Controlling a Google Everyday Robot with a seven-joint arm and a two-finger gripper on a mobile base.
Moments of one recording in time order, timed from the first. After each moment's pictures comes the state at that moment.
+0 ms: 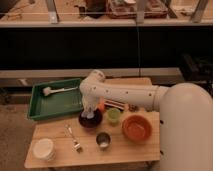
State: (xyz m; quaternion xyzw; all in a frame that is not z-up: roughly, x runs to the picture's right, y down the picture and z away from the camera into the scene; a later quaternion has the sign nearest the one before) arm -0.101 0.107 0.844 -0.12 -0.27 -0.69 0.66
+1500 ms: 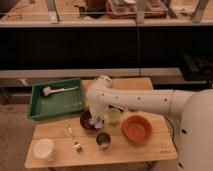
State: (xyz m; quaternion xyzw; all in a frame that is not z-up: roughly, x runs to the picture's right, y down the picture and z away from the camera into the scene) arm -0.042 0.150 0.800 -0.18 -0.25 -0.69 0.65
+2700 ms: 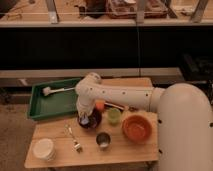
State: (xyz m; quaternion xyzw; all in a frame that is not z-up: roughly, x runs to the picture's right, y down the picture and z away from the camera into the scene) arm -0.121 0.141 0.824 -0.13 -0.34 -0.70 0.61
